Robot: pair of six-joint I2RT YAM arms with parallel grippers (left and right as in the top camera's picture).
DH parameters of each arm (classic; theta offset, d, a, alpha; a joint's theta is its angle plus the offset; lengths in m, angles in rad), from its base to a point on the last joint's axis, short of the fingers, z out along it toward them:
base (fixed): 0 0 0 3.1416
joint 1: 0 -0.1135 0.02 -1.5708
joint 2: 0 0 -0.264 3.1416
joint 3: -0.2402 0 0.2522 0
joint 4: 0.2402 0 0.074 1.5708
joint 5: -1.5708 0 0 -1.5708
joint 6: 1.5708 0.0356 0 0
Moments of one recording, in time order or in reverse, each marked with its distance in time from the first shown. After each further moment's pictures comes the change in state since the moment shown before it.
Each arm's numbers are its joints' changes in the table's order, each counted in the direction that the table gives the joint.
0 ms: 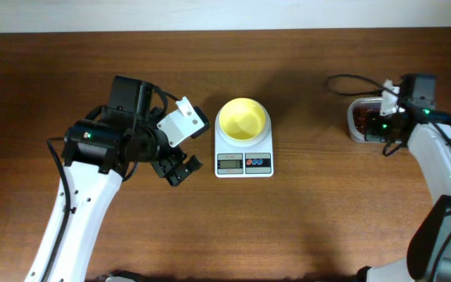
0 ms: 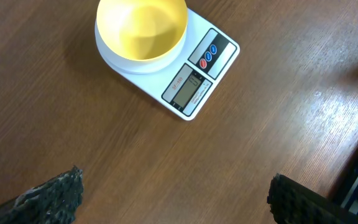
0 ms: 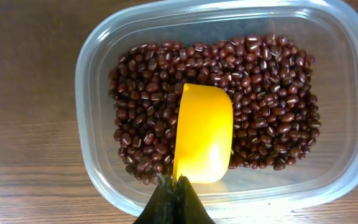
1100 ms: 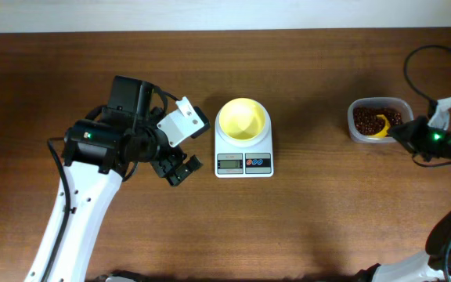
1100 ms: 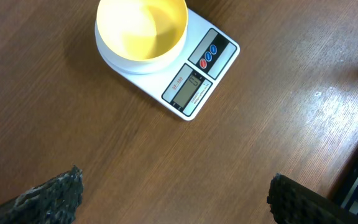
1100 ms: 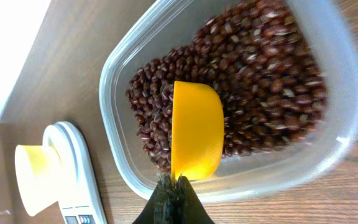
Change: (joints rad) left arm 0.000 0.000 0.000 0.000 0.000 0.000; right arm 0.361 -0.098 -0.013 0.031 0.642 0.154
